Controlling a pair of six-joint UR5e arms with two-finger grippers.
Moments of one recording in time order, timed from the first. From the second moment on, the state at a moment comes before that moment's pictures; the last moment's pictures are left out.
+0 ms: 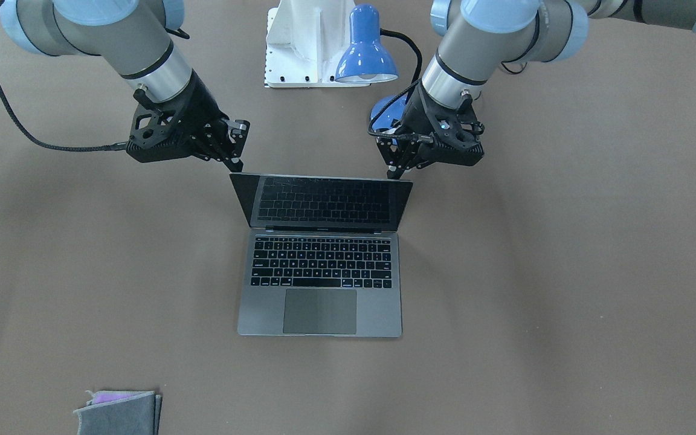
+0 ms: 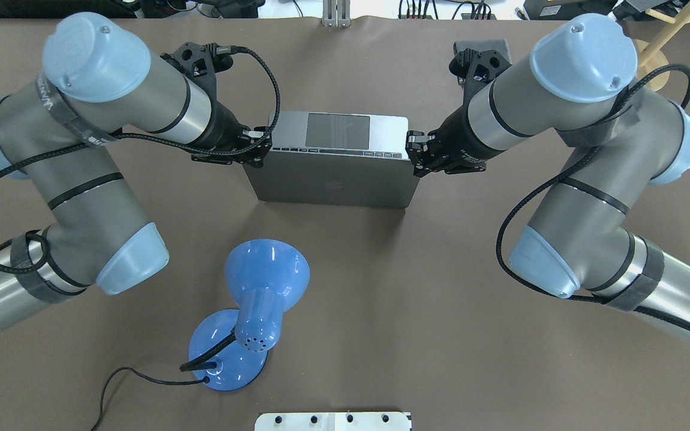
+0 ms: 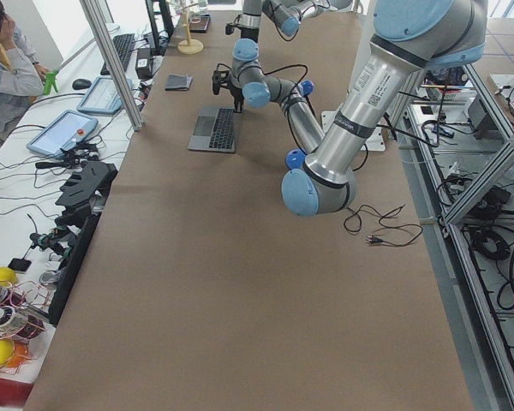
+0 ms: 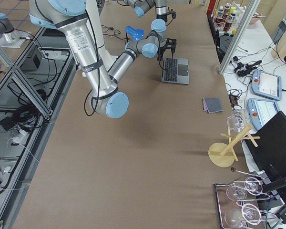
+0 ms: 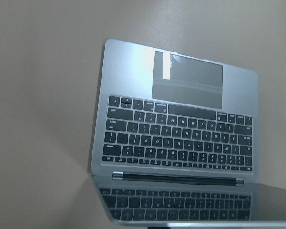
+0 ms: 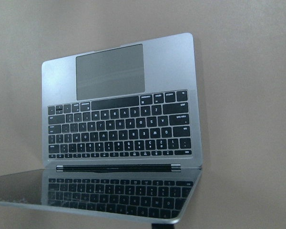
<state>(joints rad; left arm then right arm) -0.73 -2.19 -1.80 -1.76 -2.01 -1.25 0.75 -1.04 1.88 -1.40 2.09 1.31</state>
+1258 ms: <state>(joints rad) -0.80 -2.36 -1.33 -2.01 -1.98 -1.20 0.84 -0.71 1.28 -1.23 2.09 1.28</state>
